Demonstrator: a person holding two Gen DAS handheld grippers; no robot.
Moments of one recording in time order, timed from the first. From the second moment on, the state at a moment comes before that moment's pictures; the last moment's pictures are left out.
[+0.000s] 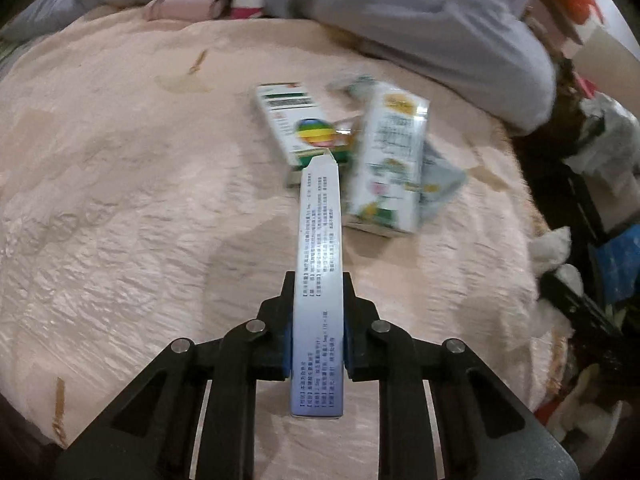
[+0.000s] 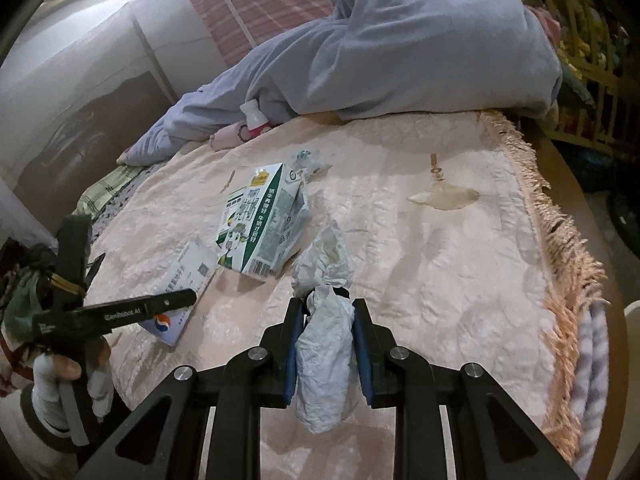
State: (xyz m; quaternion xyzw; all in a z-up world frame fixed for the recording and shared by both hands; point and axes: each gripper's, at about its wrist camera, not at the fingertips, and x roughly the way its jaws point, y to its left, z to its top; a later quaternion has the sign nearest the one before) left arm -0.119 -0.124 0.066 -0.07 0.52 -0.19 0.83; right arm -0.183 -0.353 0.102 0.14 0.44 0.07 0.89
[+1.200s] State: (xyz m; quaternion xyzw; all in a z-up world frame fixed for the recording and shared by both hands) left arm -0.211 -0.338 0.113 0.04 0.48 -0.38 0.79; right arm -0.302 -0.473 0.132 0.15 0.41 -0.06 0.90
